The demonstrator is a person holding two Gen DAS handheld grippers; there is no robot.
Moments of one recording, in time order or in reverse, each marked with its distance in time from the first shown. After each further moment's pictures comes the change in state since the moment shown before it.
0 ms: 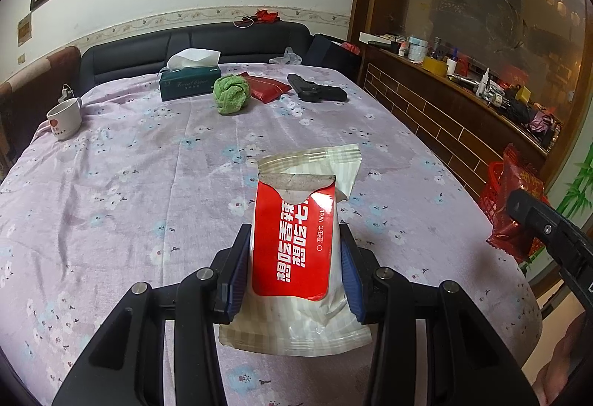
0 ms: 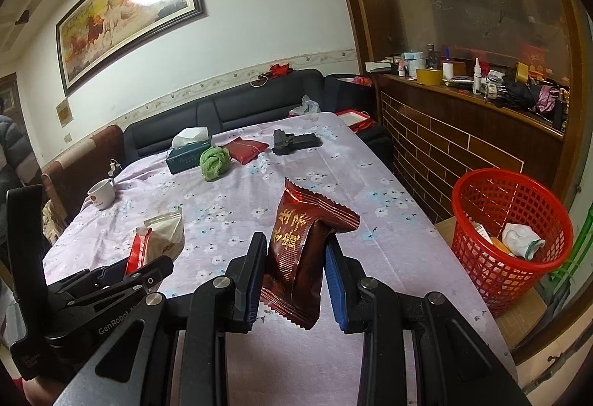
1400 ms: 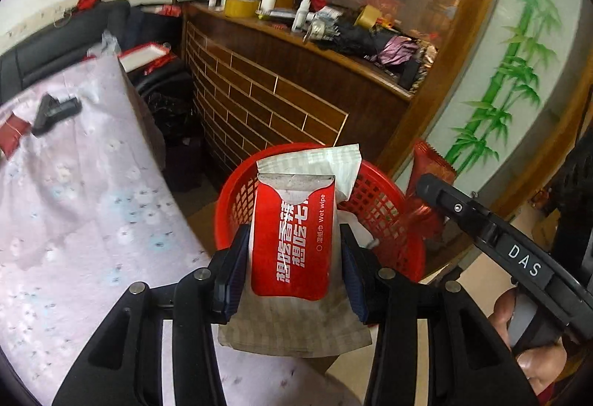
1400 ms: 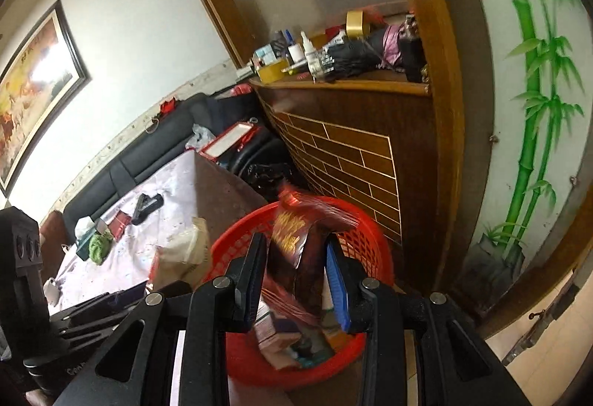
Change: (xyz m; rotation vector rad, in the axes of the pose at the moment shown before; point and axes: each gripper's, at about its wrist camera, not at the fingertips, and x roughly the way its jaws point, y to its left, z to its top) left arm 0.100 -0.310 0.055 0.245 0.233 -0.480; right arm -0.013 -0.300 0.051 0.359 0.034 -0.185
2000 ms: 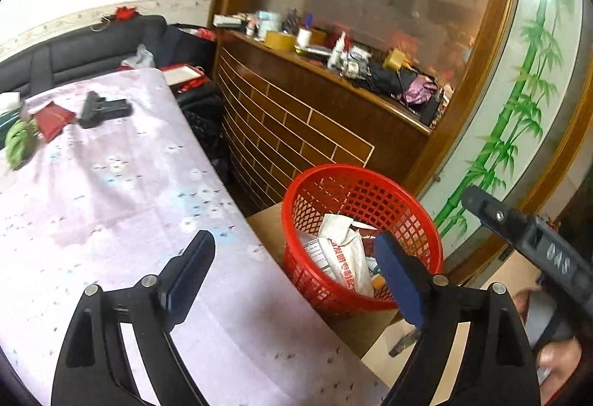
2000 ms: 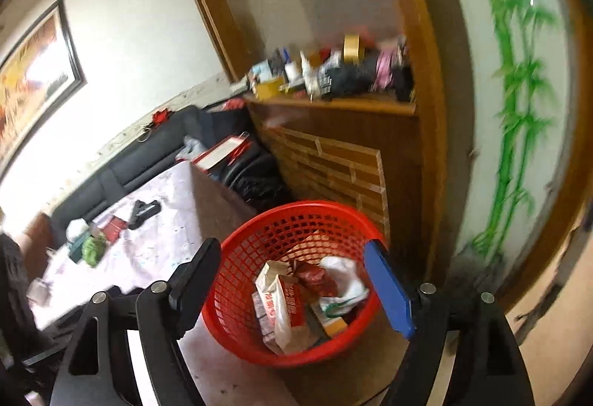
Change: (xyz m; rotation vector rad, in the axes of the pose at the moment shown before) left arm -0.065 0.038 -0.035 -0.054 -0.174 0.072; right arm -0.051 0.039 -0.025 -0.050 -0.118 -0.098
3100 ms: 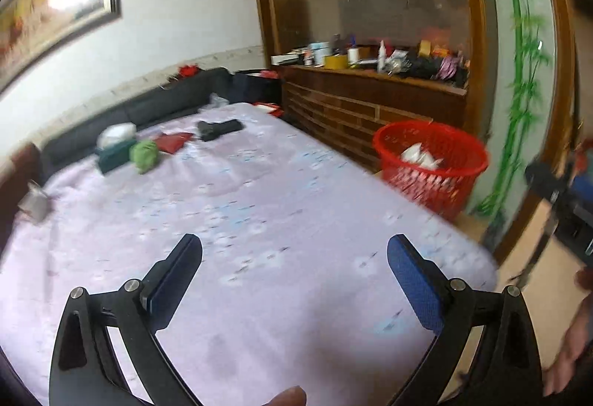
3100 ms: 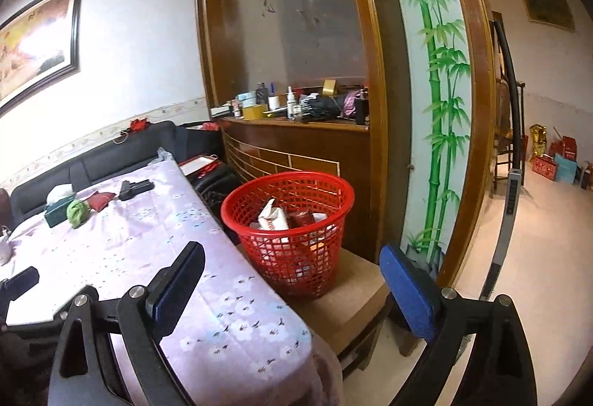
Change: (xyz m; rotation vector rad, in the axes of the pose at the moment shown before) left arm -0.133 0.025 -0.124 0.223 -0.133 0.362; right arm -0.123 0.076 -0.128 -0.094 -0.171 -0.203
